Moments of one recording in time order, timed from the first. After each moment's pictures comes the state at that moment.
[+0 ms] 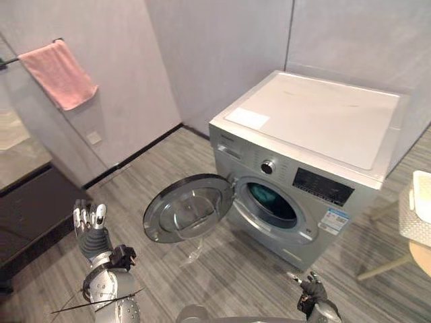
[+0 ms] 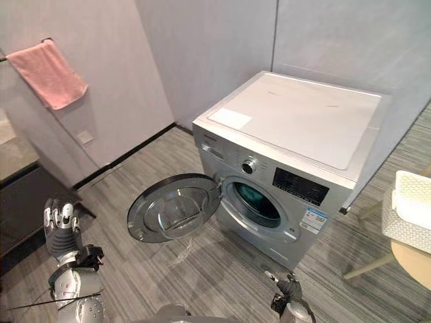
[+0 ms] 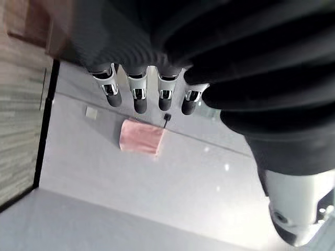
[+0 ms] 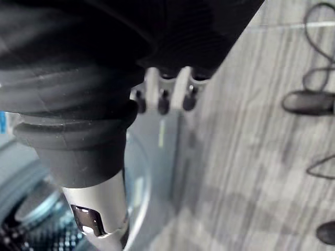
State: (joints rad) left arm 0.29 -0.04 0.31 -0.10 -0.48 -0.29 0.21; right arm 0.01 -0.09 -0.13 1.06 0.36 -0.14 -0.11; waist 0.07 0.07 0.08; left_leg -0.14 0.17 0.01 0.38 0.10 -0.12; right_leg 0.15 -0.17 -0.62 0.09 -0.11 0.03
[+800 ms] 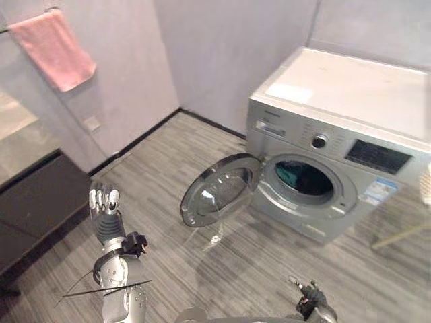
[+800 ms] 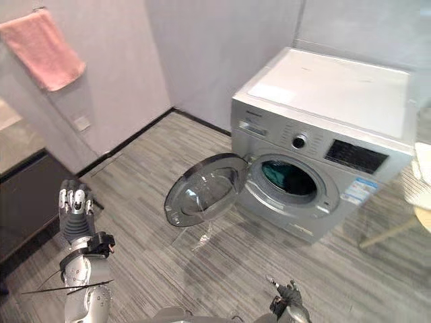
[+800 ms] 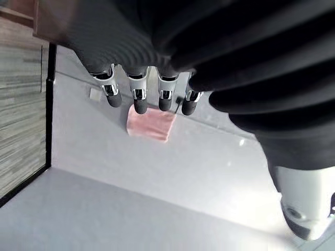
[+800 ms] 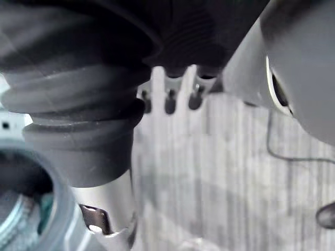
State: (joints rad) left arm 0.20 0.02 0.21 -0.06 -0.44 -0.29 0.19; right arm 0.04 -0.06 -0.22 1.02 0.43 -0.11 -0.13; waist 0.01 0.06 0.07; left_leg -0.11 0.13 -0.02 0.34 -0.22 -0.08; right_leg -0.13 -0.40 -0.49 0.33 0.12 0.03
